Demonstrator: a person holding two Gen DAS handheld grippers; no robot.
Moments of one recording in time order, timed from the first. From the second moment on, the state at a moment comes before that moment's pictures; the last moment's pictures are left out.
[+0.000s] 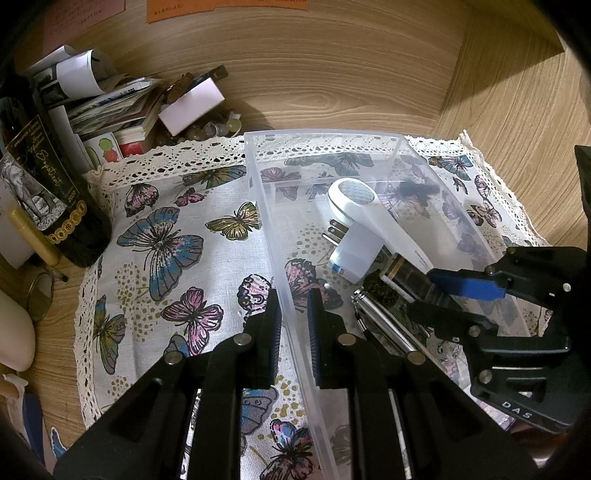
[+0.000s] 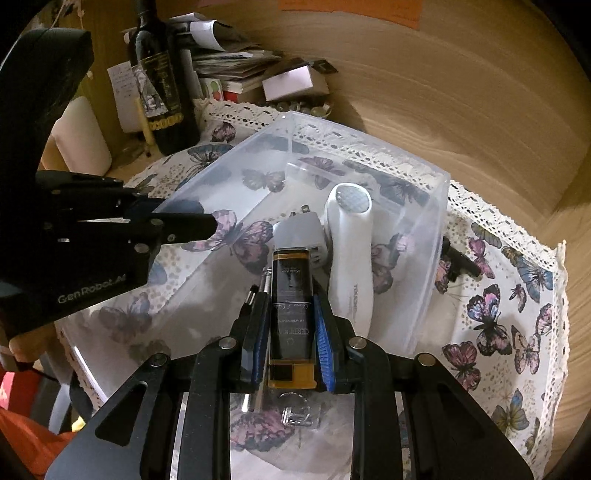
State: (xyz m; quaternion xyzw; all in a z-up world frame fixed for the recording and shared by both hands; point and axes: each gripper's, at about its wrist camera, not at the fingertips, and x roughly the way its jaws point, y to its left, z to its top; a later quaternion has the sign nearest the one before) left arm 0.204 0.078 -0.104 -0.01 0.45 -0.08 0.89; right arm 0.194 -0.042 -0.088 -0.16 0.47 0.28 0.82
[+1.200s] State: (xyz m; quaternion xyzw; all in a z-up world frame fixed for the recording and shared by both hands) left arm 0.204 0.079 -0.104 -0.01 0.45 -0.08 0.89; right arm 0.273 -0.138 -0.063 -0.08 0.44 0.12 0.88
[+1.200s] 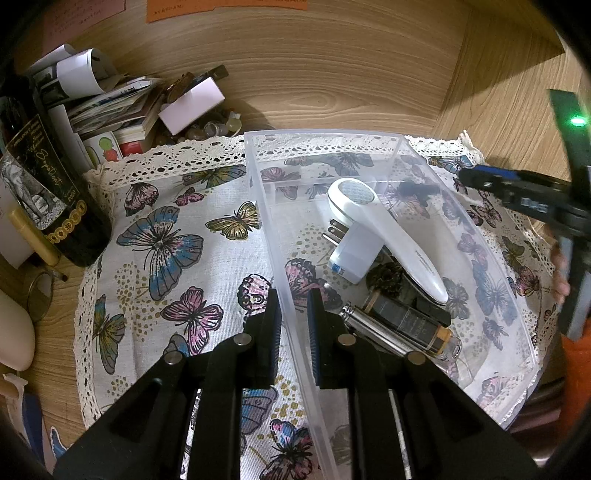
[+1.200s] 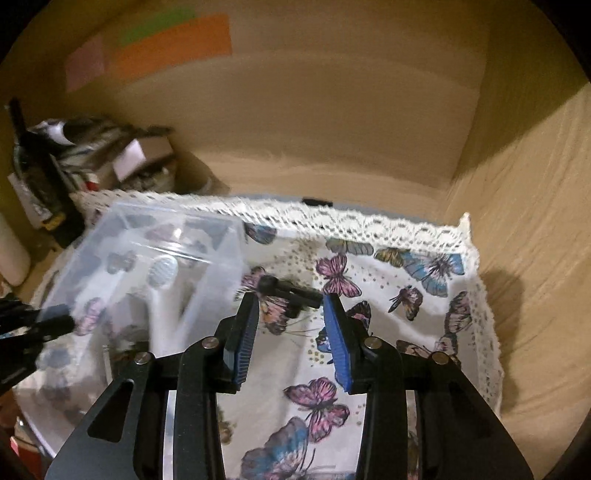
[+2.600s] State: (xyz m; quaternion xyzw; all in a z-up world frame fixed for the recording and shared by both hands) left arm 0.205 0.080 -0.105 -0.01 0.45 -0.08 0.89; right arm 0.266 -0.130 -0.050 -0.10 0.41 0.15 0.89
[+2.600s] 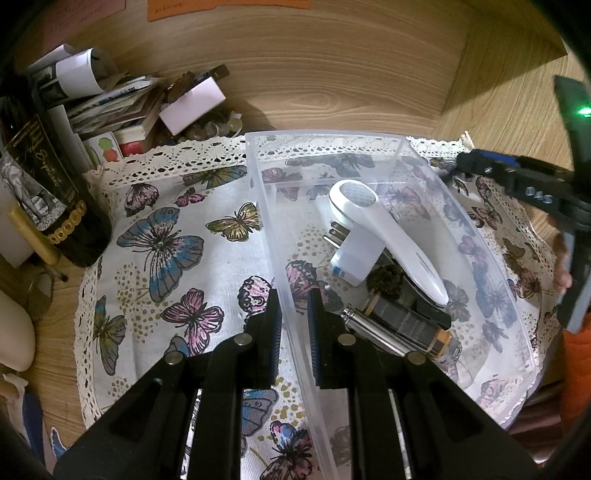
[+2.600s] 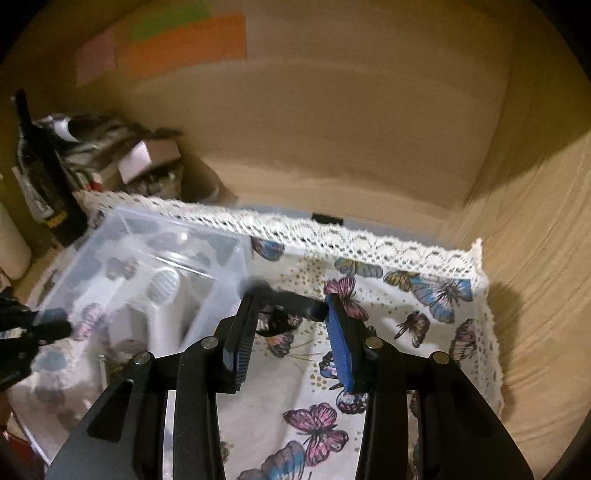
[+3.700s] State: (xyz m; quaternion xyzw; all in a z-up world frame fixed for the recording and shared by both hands) left arm 0.206 0.079 -0.104 0.00 0.45 -0.08 0.89; right arm 0.233 -0.139 -0.104 -0.05 0.51 0.18 0.84
